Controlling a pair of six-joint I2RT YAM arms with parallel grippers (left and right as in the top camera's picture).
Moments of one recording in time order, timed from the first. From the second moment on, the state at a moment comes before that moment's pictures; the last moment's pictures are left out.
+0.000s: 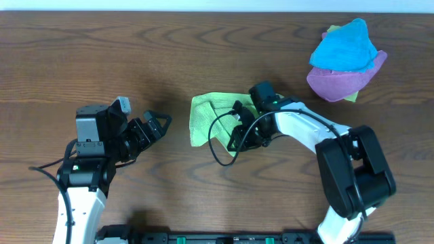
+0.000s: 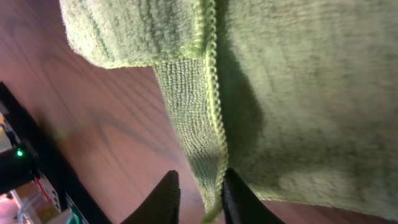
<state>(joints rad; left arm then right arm) 0.02 0.99 0.73 -0.58 0.57 -0.70 0.42 1.91 1.09 -0.65 -0.63 0.07</state>
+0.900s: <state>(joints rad) -0.07 1.01 0.73 -0.61 0.63 -0.87 0.37 1.53 1.09 -0.86 -0.44 0.03</state>
